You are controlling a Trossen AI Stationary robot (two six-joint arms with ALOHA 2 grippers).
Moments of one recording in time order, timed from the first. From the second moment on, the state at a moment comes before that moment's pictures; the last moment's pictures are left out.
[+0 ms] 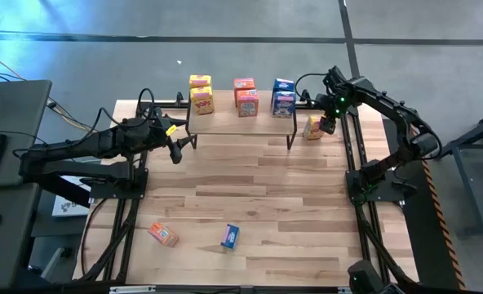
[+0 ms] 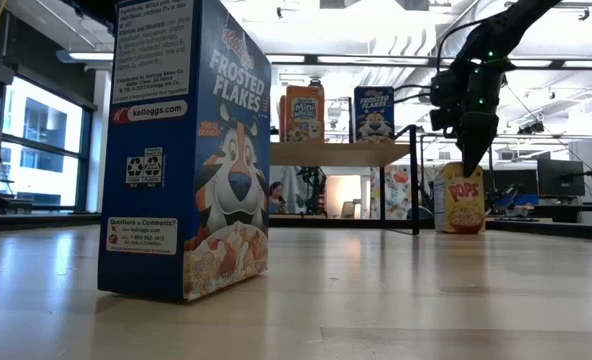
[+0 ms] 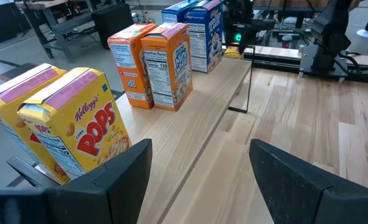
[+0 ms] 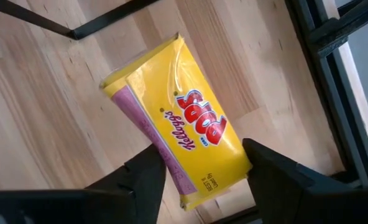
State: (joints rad) left arm 0.18 0.70 0.71 -0.34 -0.35 0.01; right arm -1.08 1.47 1.10 -1.01 -0.16 -0.65
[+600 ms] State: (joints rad) left arm 0.18 0.70 0.71 -0.34 -0.35 0.01; right arm -1.08 1.44 1.10 -1.08 -0.16 -0.61
